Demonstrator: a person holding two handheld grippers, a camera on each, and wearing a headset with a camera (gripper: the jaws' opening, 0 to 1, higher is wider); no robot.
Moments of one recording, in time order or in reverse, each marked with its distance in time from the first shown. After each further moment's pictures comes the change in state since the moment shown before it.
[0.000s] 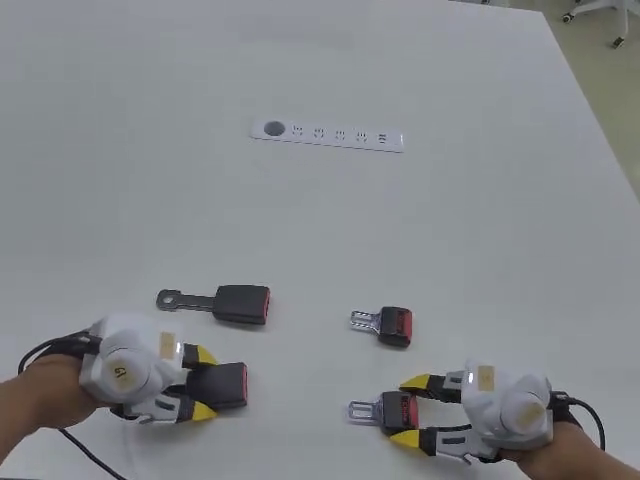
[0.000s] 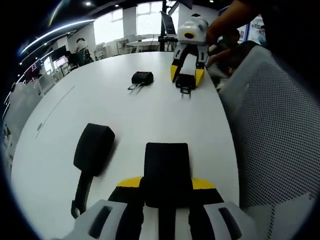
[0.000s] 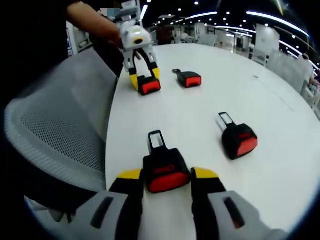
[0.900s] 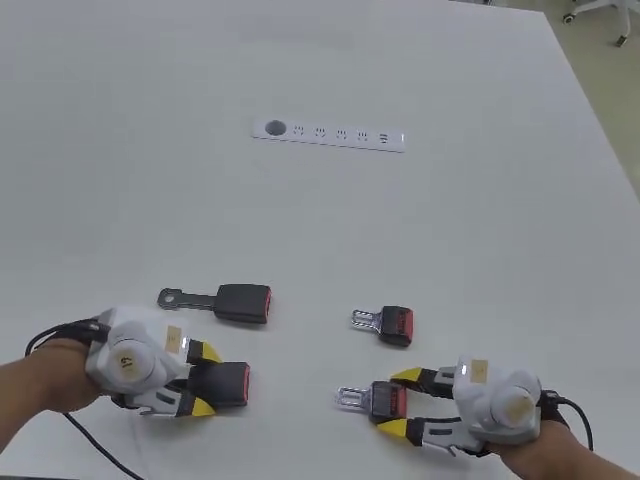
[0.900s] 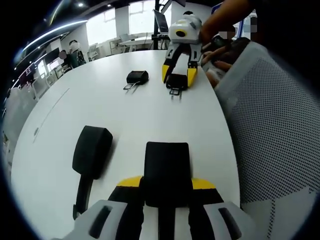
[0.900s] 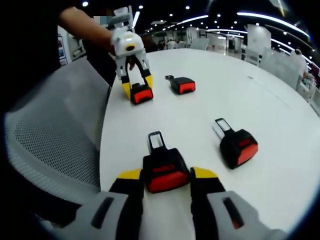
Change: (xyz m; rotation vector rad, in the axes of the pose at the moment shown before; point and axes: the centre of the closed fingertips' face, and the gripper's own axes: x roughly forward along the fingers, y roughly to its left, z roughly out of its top) left arm 0.001 0.001 -0.001 0.024 0.007 -0.030; right arm 0.015 -0.008 0.016 0.054 -0.052 -0.029
